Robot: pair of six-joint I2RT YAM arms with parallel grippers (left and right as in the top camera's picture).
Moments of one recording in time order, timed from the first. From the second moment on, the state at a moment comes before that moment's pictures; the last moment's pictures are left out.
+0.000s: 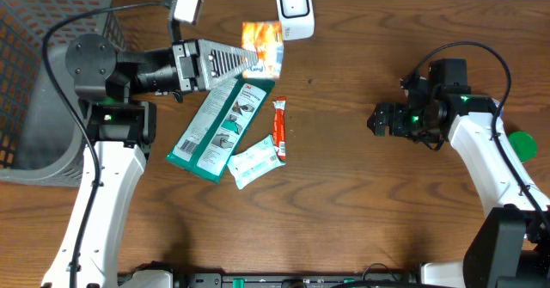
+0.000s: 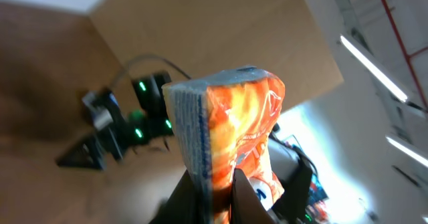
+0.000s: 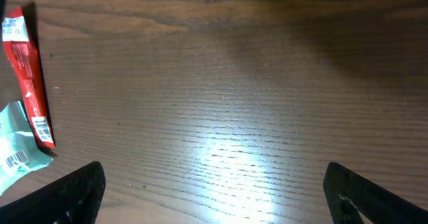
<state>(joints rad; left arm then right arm) -0.04 1.35 1.13 0.55 1.37 -1.31 -0.02 1.59 1.10 -0.78 -0.29 0.10</state>
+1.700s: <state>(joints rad) -0.47 2.45 2.18 -0.36 -0.37 0.20 -0.02 1.60 1.10 -0.78 -0.29 0.10</state>
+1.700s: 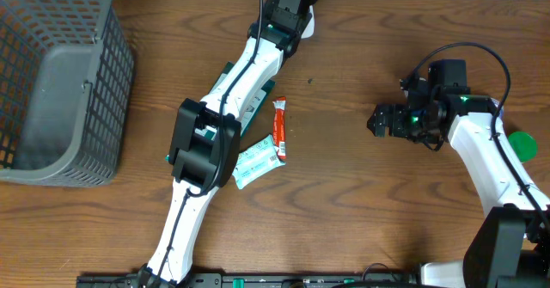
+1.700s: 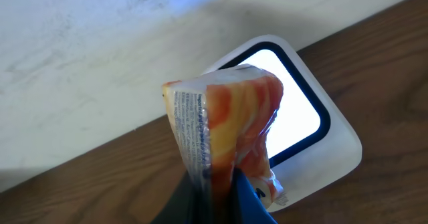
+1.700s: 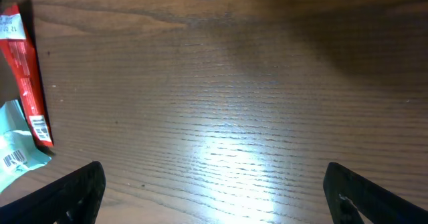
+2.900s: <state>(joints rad) -0.72 2.12 1.91 -0.78 0.59 -0.24 -0.28 1.33 1.58 -1.22 -0.54 0.08</state>
